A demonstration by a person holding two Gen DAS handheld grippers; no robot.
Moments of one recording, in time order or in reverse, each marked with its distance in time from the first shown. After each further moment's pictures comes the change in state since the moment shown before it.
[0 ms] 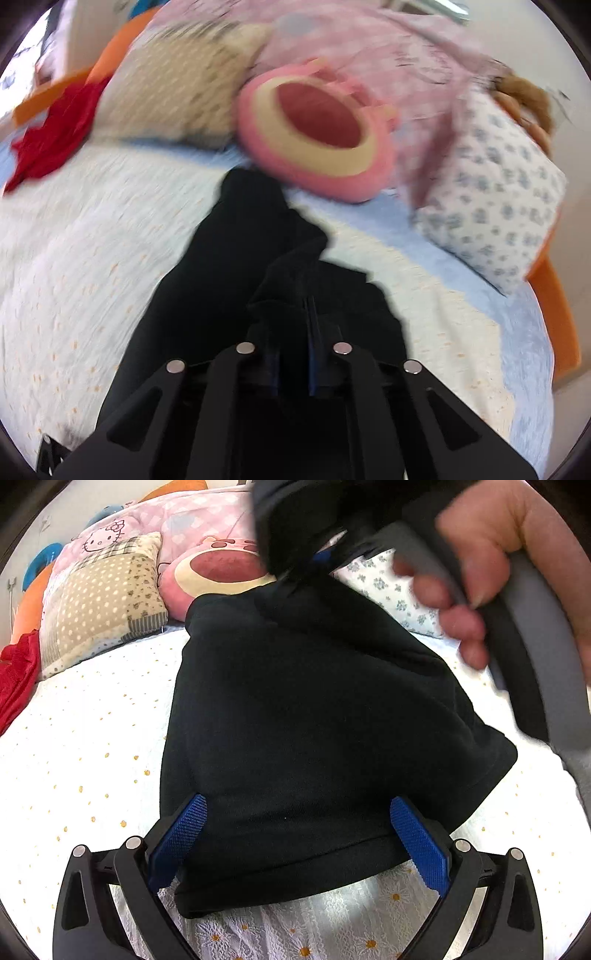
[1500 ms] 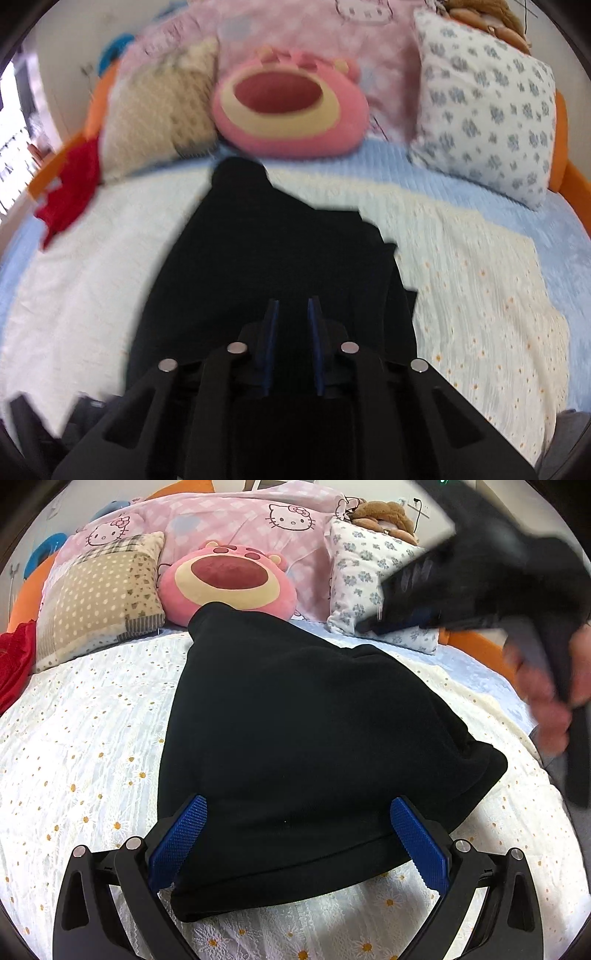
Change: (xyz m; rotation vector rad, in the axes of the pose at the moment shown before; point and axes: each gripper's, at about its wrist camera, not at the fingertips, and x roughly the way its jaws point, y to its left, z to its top) left arm -0.007 0.007 -0.004 -0.032 -0.042 -0.049; right arm -0.004 -0.062 -0.068 0.228 0.095 0.189
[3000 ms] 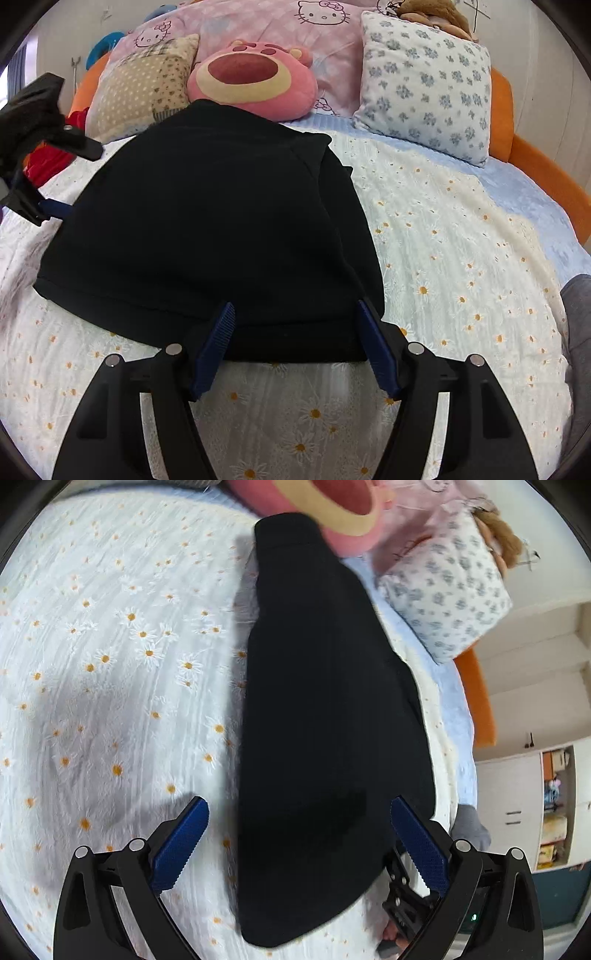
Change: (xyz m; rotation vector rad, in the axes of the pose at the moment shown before) left arm 0.052 0.124 0.076 -0.529 0.504 -0.327; right arm -0.032 -0.022 -0.157 0.017 -0.121 -0.121
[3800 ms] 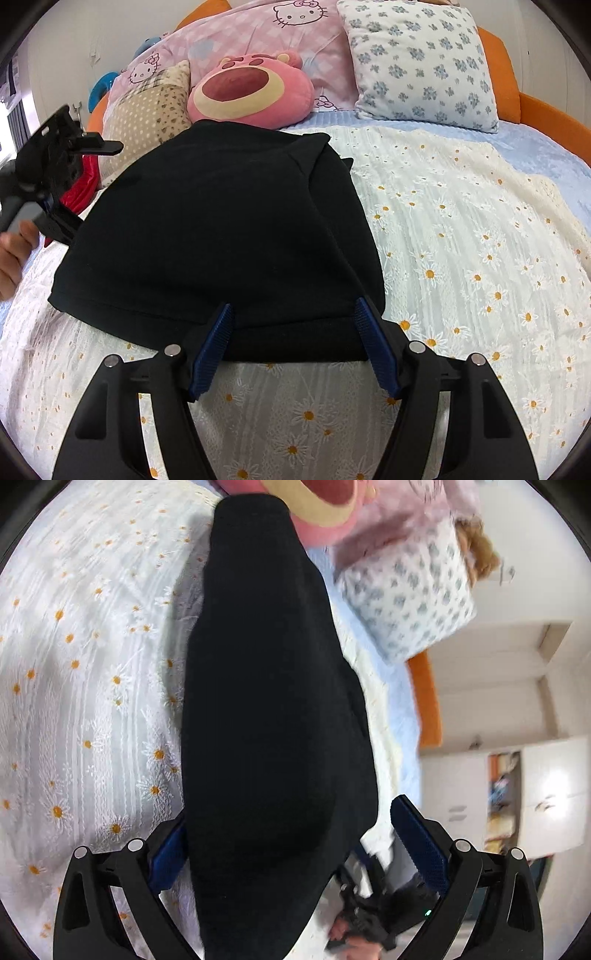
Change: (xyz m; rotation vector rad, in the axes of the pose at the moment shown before) left arm 0.013 -0.010 0.020 0.011 0.083 -0.194; right arm 0.003 -0.027 -0.004 0.149 -0.022 0.164
